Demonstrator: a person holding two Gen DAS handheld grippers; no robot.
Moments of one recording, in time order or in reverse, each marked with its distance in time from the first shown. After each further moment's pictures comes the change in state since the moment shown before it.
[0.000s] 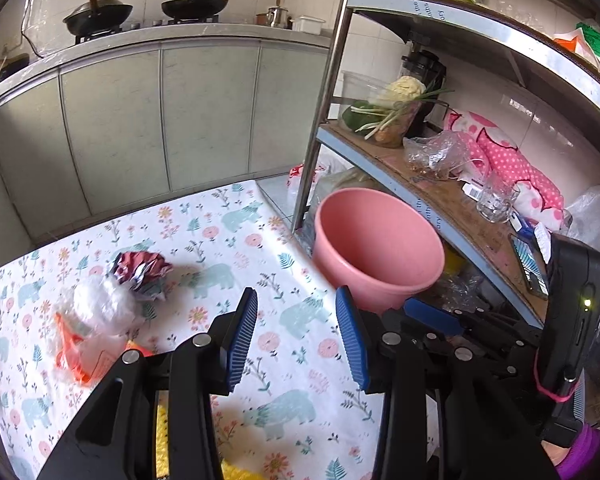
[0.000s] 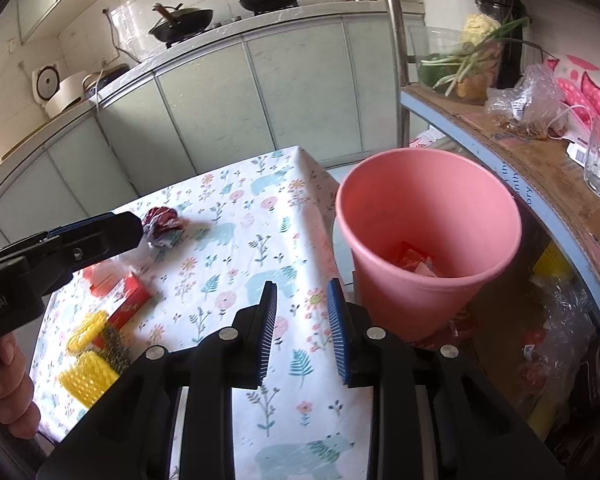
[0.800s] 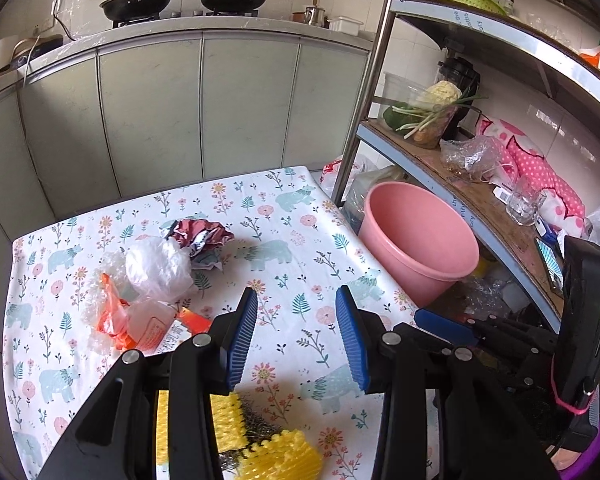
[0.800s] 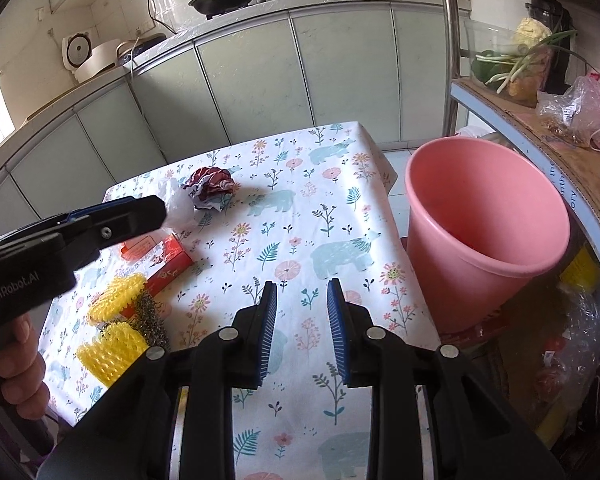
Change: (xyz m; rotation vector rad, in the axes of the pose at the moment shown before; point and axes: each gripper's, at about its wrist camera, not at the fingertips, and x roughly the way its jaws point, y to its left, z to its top) left arm -0.016 0.048 -0.026 -0.068 -0.005 0.074; right arm 0.013 0.043 -0.015 -0.088 0.063 0.085
